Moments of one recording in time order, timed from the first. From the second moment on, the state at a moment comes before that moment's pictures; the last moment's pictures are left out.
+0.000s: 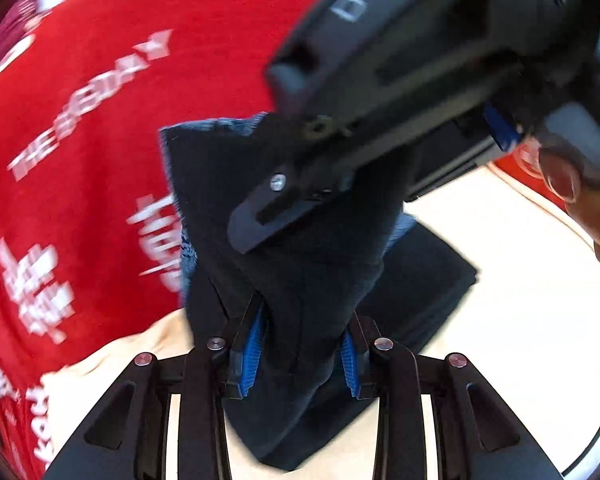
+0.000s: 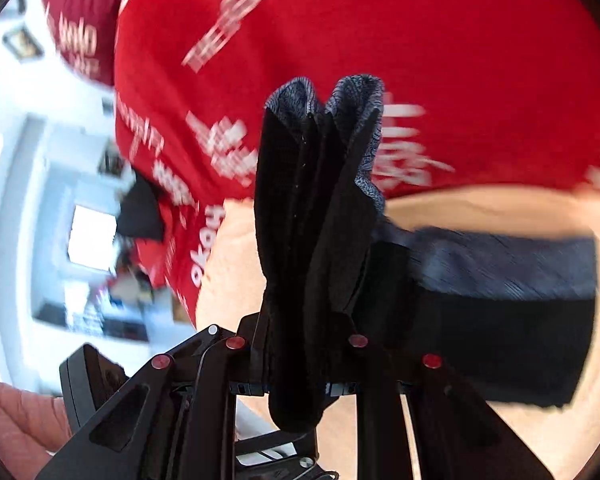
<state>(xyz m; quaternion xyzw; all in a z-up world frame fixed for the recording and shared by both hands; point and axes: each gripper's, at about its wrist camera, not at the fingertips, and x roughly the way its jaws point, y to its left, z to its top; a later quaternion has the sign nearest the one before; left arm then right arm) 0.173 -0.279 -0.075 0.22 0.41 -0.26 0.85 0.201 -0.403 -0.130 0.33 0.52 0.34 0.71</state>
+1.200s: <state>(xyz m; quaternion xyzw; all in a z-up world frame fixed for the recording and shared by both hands) 0.165 -0.265 -0.145 0.15 0.59 -0.20 0.77 0.154 -0.530 -0.256 0.28 0.63 0.08 0.72</state>
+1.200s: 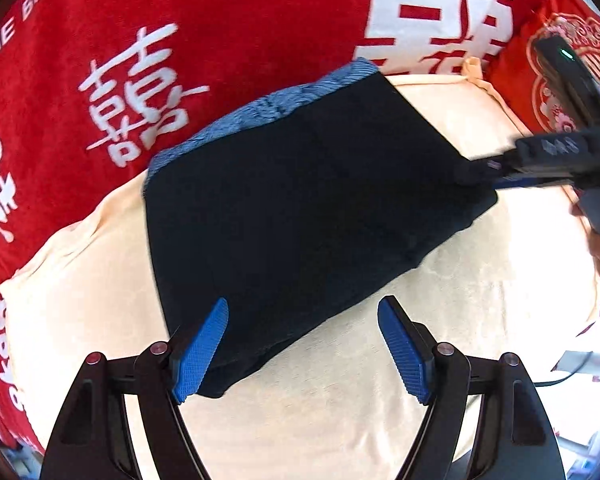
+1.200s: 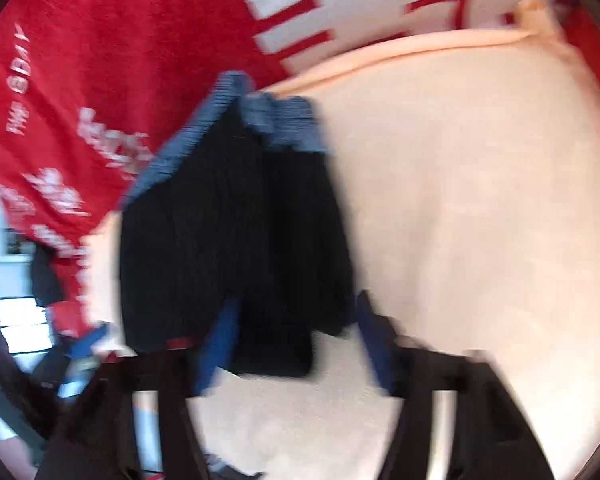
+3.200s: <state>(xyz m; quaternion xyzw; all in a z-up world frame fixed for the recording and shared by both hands) 0.262 -0.176 -0.219 0.01 0.65 -0.07 0.75 0.179 -0.449 -0.244 0.17 0.62 0.10 0.76</state>
